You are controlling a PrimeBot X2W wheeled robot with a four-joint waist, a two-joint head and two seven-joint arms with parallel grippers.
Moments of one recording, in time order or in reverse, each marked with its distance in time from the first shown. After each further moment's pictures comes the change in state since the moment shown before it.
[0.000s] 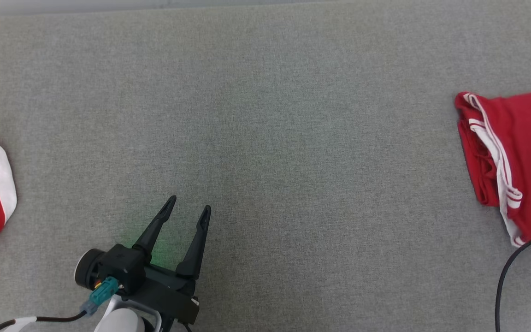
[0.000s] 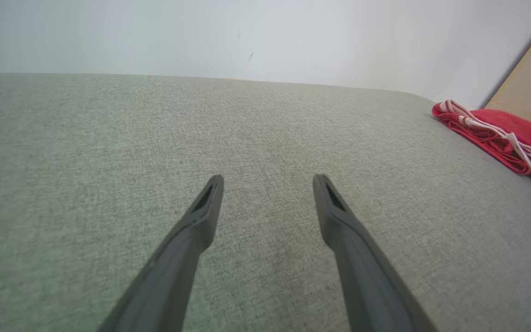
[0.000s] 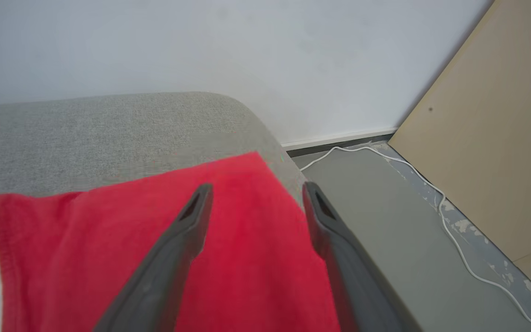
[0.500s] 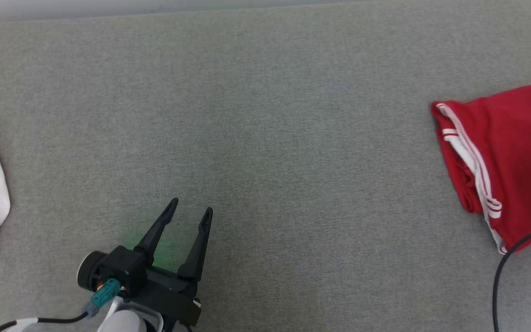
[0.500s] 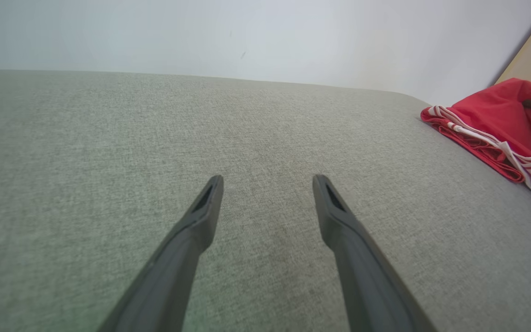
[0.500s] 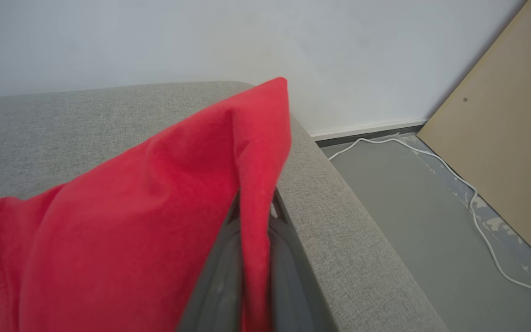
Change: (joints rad) left arm 0.009 -0.005 -0.002 0.002 -0.006 0.000 0.000; right arm -0.037 -0.010 0.343 0.053 0.295 0.000 0.000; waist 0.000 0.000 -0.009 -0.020
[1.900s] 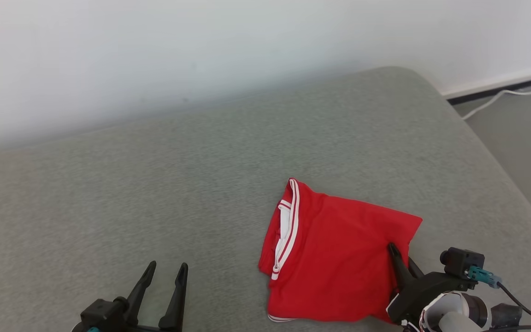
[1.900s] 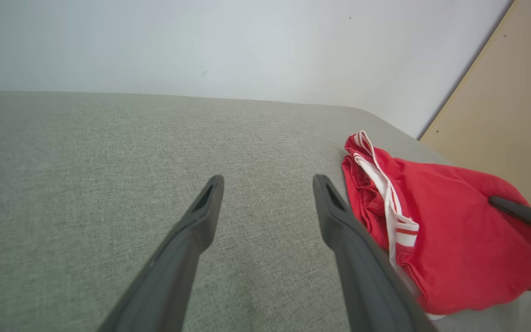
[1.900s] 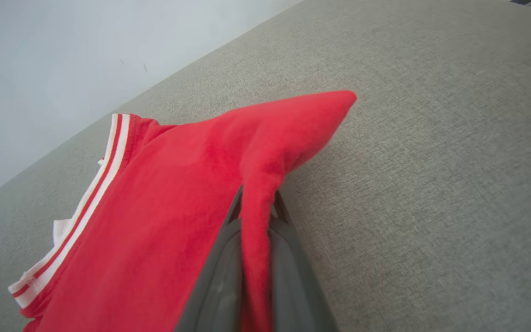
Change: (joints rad) left arm 0.153 -0.008 0.075 0.100 -0.108 0.000 0.000; right arm 0.490 0.303 0.430 -0.378 0.510 0.000 0.000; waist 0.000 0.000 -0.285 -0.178
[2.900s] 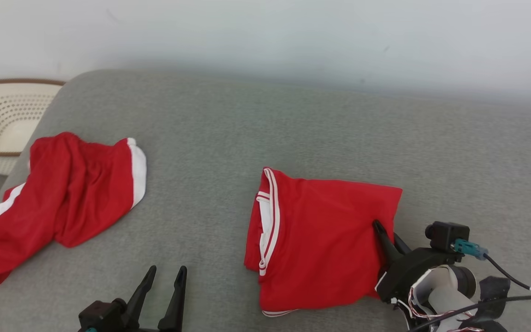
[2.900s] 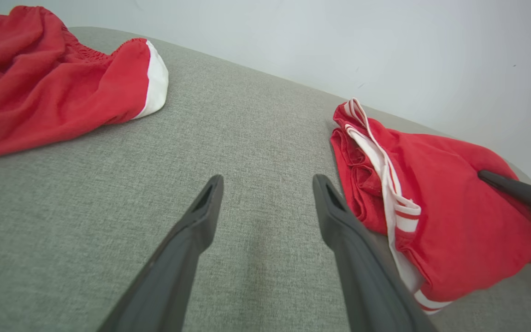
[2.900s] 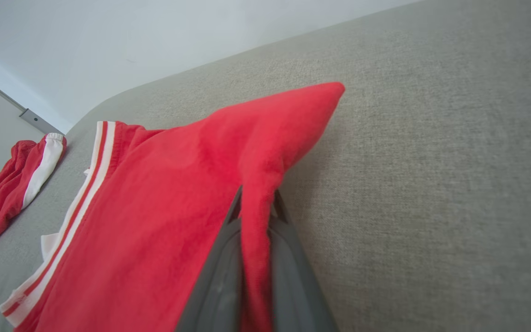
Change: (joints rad) left arm -0.017 0.008 -0.024 0.048 -0.078 0.000 0.000; right arm -0.123 -0.012 0.142 0.044 0.065 0.000 0.001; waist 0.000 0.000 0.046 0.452
